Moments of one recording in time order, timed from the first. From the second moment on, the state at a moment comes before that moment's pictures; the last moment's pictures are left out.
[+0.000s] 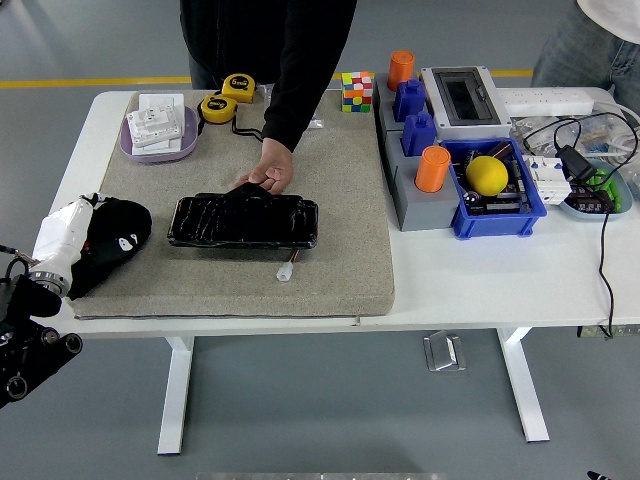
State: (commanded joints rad) left arm -0.46 0.44 -0.66 -0.86 1.52 0.63 0.05; right arm 0.15 -0.28 0.77 0.24 -0.51 0.04 -0.24
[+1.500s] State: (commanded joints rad) left arm -0.46 0.43 -0.66 -0.85 1.58 0.65 0.11; right arm 0.14 -0.28 0.80 0.24 -0.54 0.04 -0.24
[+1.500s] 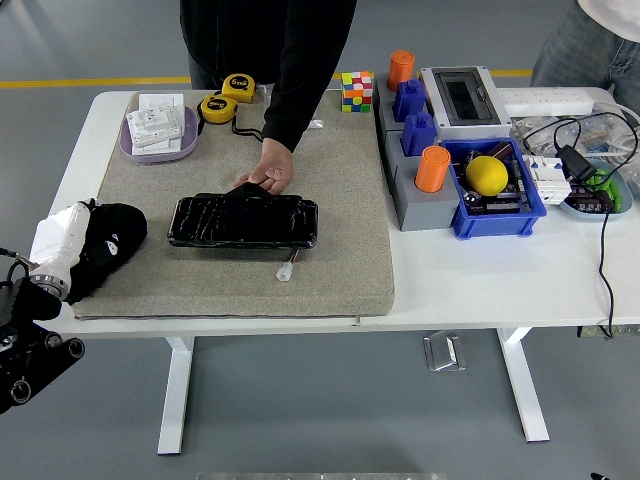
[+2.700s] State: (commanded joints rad) left arm -0.53 0.39 -0.67 -1.00 1.70 0.62 0.22; right arm 0.14 -0.28 0.80 0.23 -0.54 0.05 -0.24
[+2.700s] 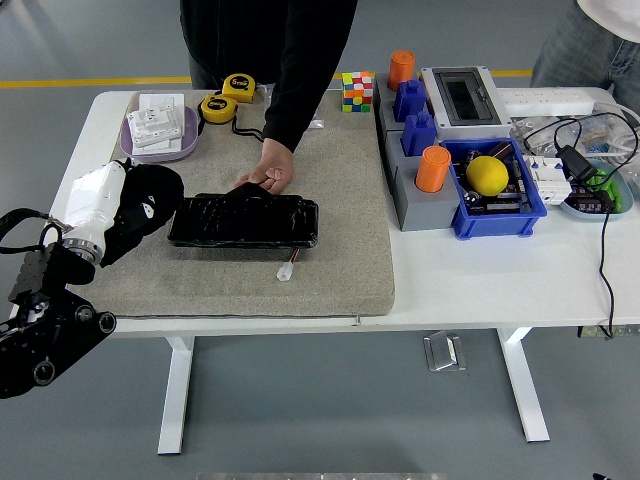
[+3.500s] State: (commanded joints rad) left arm -0.62 0.32 -0.49 -1.01 1.69 0.61 0.25; right arm 0.15 -0.29 0.78 0.23 -0.53 0.05 -0.23
